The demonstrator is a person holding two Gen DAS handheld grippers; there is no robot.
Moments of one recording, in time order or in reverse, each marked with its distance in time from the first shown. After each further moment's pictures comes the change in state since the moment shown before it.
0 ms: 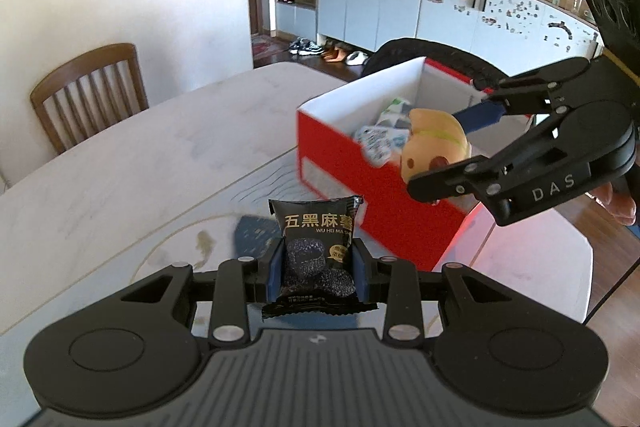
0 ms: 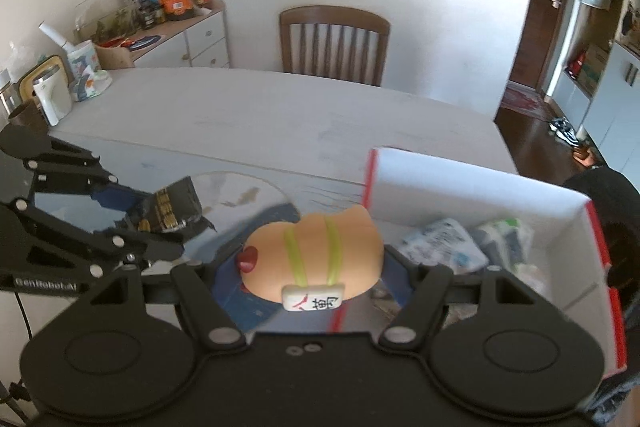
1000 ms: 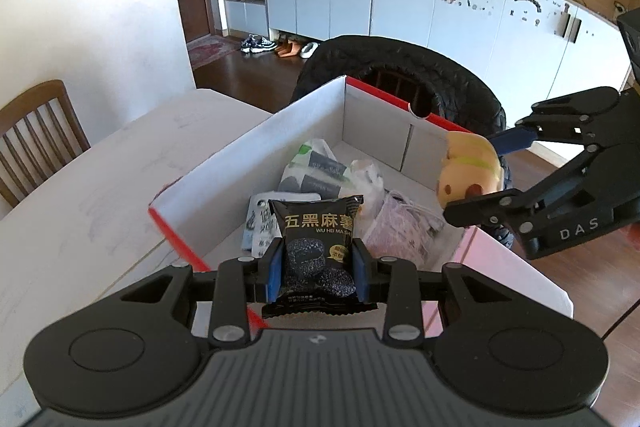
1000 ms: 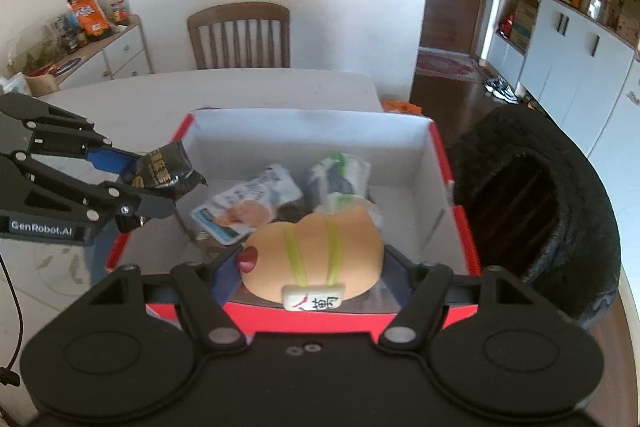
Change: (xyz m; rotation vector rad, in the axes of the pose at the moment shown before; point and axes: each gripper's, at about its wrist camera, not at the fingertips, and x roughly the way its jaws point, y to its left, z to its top) left arm 0.092 -0.102 0.094 0.111 0.046 -0.066; right arm -0.039 -0.145 -0.058 0.152 0.016 -0.123
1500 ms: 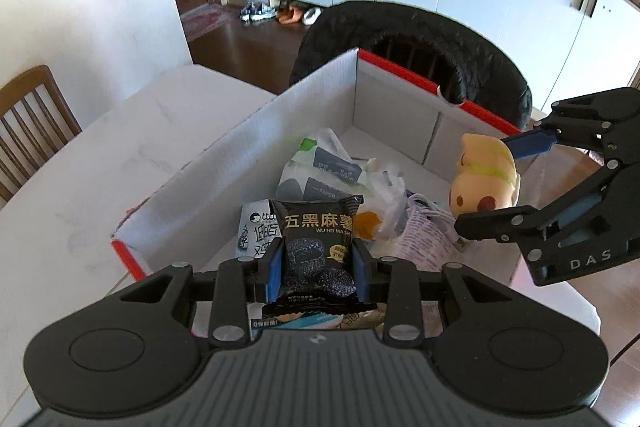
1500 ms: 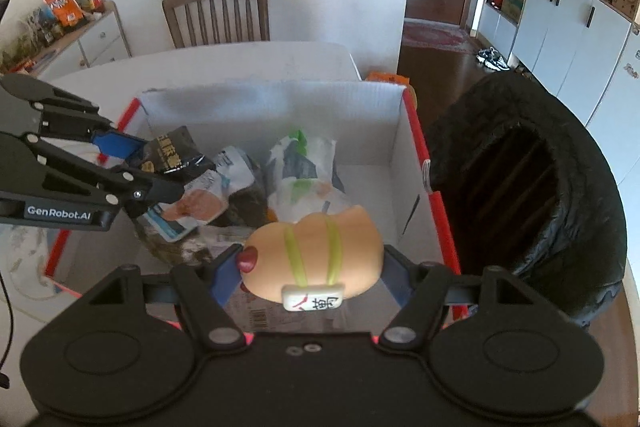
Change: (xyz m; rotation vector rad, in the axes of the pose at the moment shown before) left arm 0.066 0.002 0.028 0.003 0.122 0.014; right arm 0.047 -0.030 0.007 0.027 0.088 -0.020
